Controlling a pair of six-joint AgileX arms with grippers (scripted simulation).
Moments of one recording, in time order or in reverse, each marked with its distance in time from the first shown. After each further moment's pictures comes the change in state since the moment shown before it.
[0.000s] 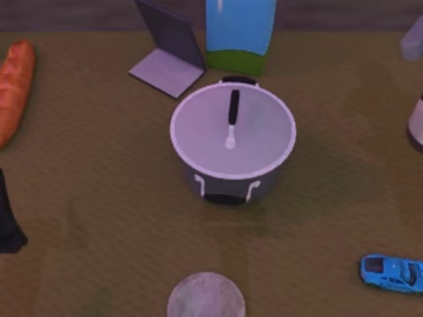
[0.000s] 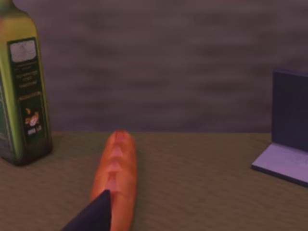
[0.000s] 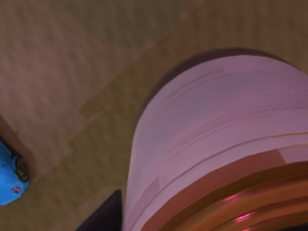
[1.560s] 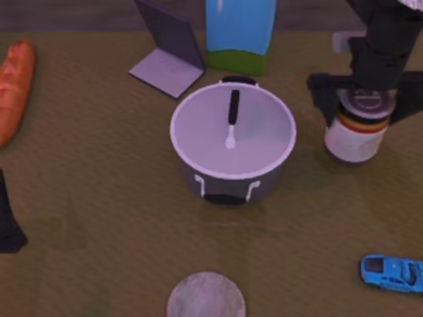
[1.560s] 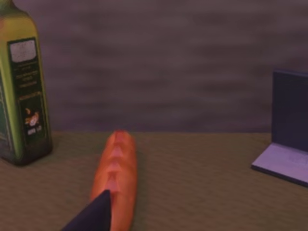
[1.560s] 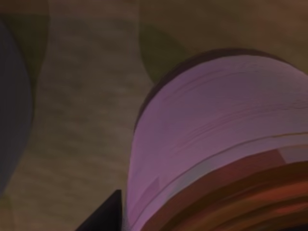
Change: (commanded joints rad) left arm 0.000 0.000 0.000 0.000 0.000 0.000; right arm 0.231 0.170 0.070 0.101 -0.002 1.141
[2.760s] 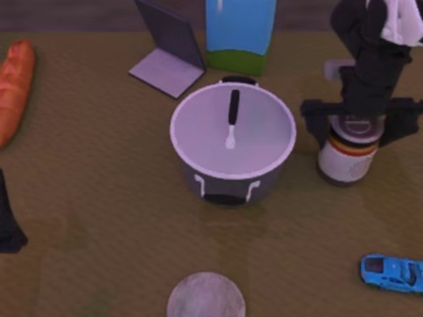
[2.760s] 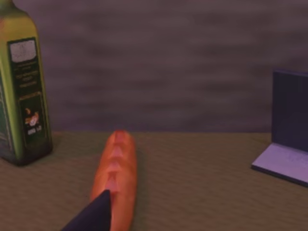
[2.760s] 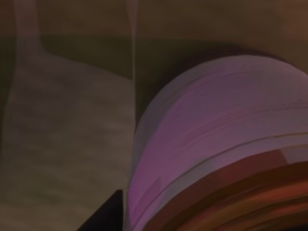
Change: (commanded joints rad) left arm 0.000 0.000 0.000 0.000 0.000 0.000; right arm 0.008 0.032 -0.153 0.183 0.001 0.002
